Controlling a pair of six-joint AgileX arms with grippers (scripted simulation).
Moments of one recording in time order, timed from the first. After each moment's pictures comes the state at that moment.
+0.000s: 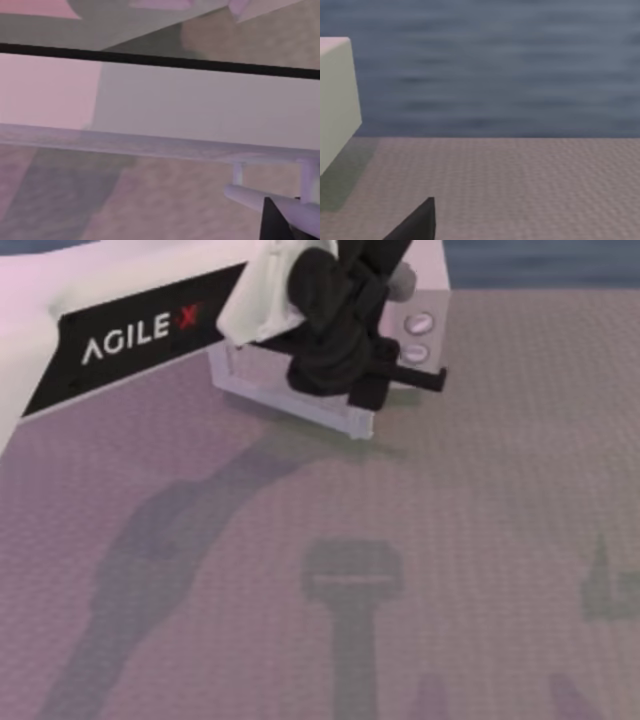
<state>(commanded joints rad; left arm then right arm) -0.67 2.06 1.73 -0.73 -0.14 -0.25 0.00 0.00 0.00 0.00 0.00 0.00</state>
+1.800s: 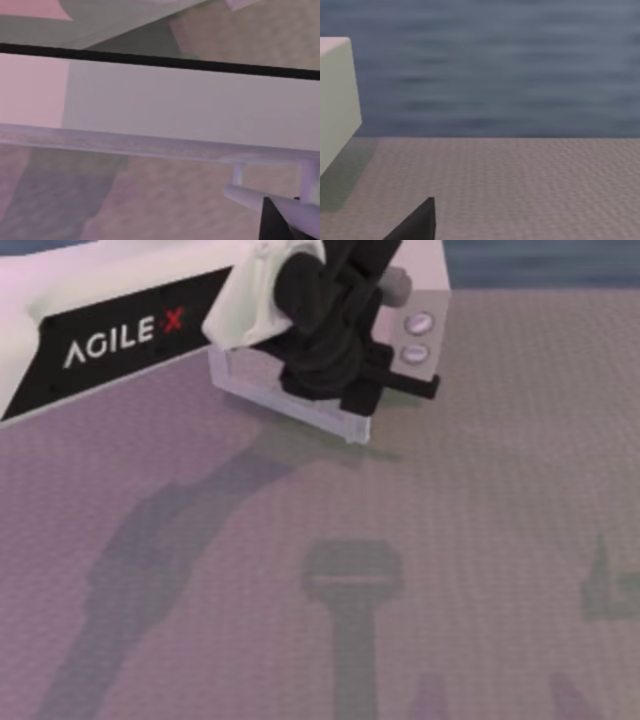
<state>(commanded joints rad) -0.67 2.03 1.68 -0.71 -0.11 -0.21 0.00 0.00 0.00 0.00 0.00 0.00</state>
